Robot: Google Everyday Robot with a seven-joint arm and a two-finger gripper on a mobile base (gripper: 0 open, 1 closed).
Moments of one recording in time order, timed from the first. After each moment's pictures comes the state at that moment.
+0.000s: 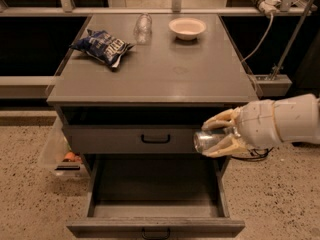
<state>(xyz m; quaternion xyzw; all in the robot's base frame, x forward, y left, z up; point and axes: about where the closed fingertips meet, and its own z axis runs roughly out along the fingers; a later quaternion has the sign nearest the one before) 0.464 -0.136 0.825 -0.67 0.59 0.10 0.43</state>
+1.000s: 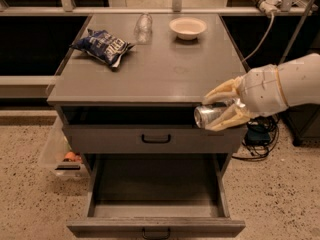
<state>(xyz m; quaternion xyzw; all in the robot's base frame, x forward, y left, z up) 0.493 -0.136 0.882 -0.71 0.55 0.10 0.43</state>
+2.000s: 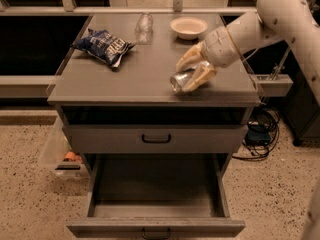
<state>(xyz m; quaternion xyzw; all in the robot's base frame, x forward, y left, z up) 0.633 -0.090 0.878 -0.78 0.46 0.16 0.39</state>
